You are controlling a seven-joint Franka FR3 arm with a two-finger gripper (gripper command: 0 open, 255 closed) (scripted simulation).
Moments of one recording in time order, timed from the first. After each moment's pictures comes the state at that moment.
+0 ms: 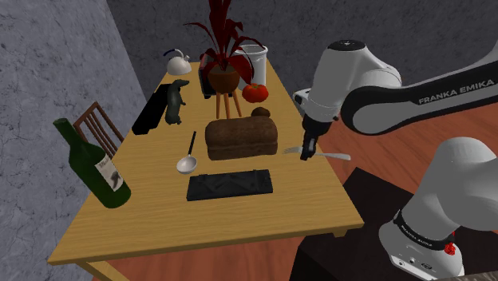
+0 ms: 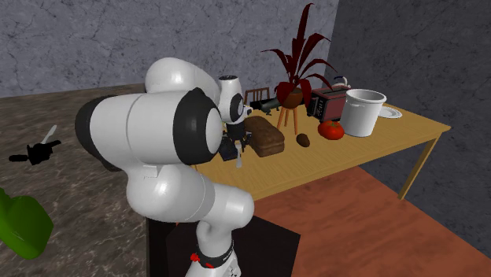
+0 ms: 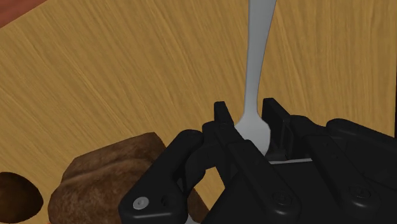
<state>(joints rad) 0.19 -0.65 0.12 -2.74 0.00 2.23 -0.22</state>
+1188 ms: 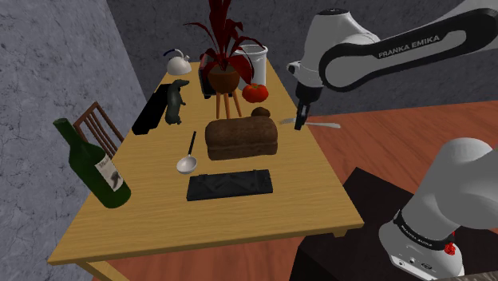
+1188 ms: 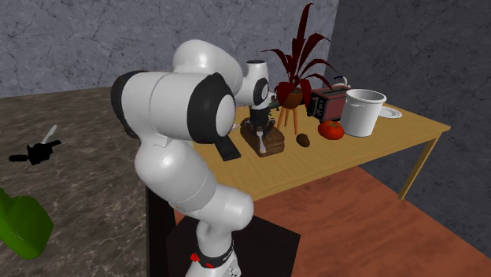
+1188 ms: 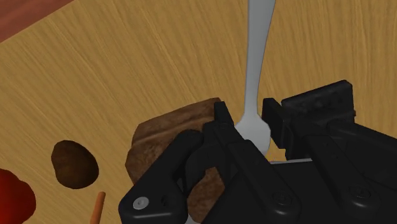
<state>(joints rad) 0.11 -0.47 -0.02 -2.49 -0.06 2.16 -0.39</state>
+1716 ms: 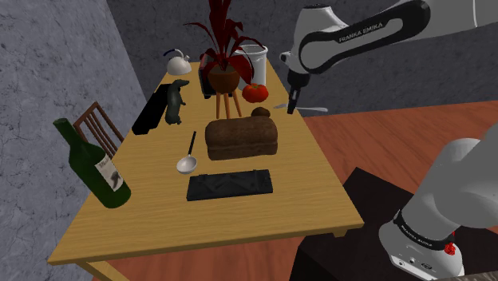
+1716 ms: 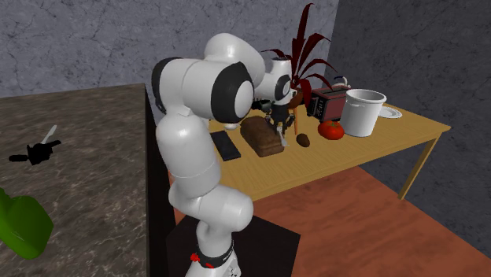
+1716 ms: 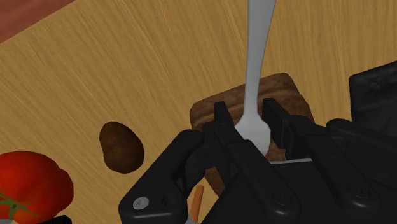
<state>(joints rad) 0.06 -0.23 -0.13 -2.26 -0.06 2.18 -0.54</state>
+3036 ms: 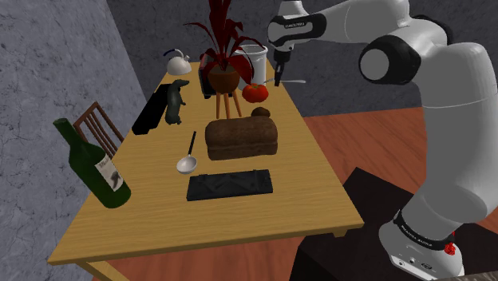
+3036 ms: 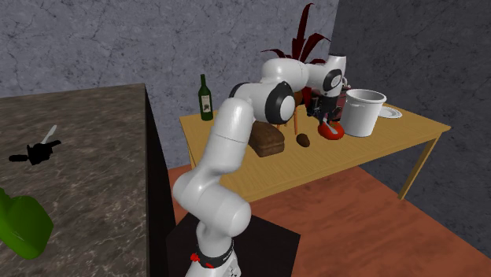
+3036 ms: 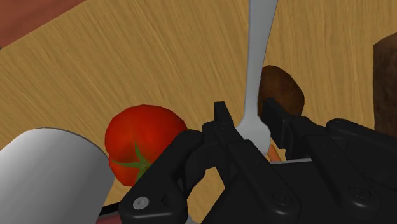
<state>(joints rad) -0.14 0.55 -0.23 -1.25 0.15 1.93 -0.87</state>
